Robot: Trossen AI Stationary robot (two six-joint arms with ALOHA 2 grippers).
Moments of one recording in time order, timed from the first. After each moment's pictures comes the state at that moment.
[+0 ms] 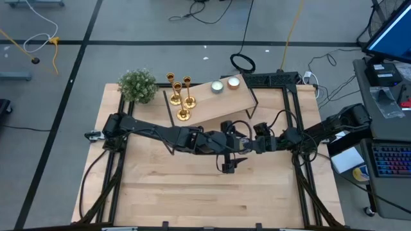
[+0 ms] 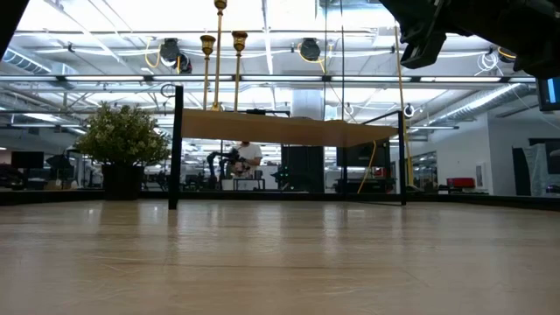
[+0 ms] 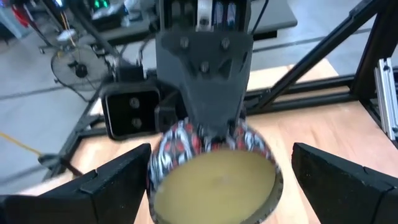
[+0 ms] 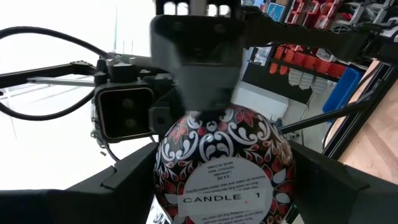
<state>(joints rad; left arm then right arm) -0.21 1.98 1.88 -0.30 -0.29 0.11 0.22 1.24 0.28 1.37 0.05 1.27</state>
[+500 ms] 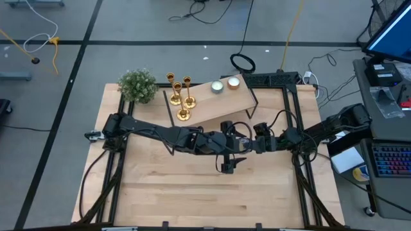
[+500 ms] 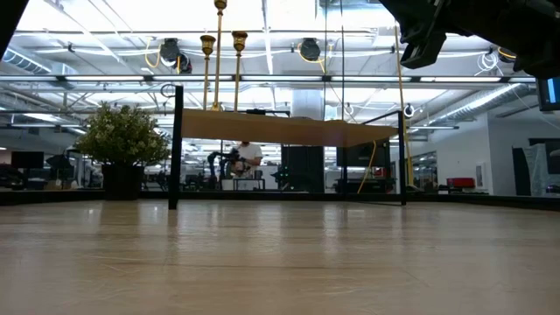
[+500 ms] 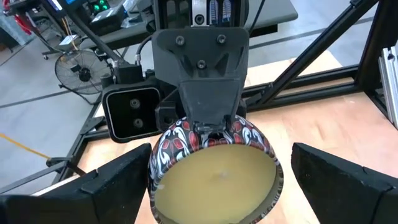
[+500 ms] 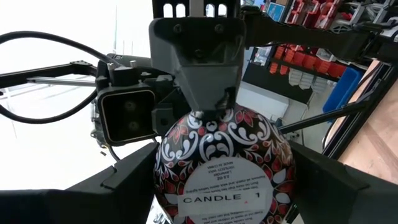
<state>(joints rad) -0.21 1.98 1.88 -0.31 -0.30 0.16 0.22 1.24 0.28 1.37 0.05 1.28</state>
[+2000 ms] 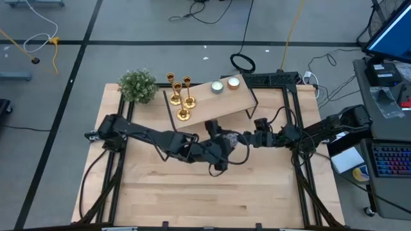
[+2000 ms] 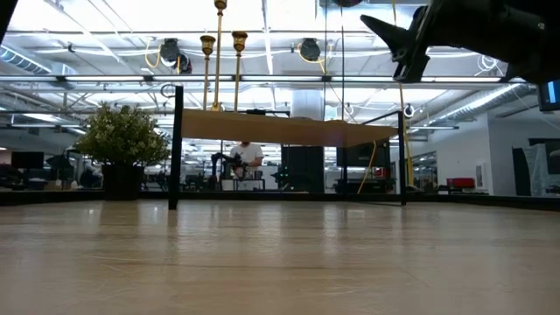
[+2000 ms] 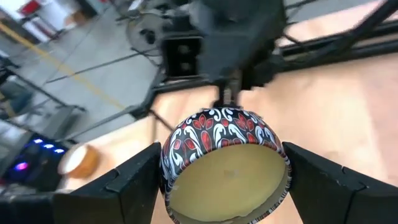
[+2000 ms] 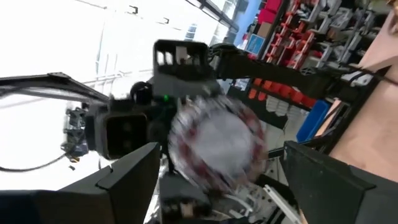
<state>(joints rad) -0.28 1.93 1.88 -0.52 -0.66 0.10 0.14 1.24 0.27 1.35 0.08 1.21</state>
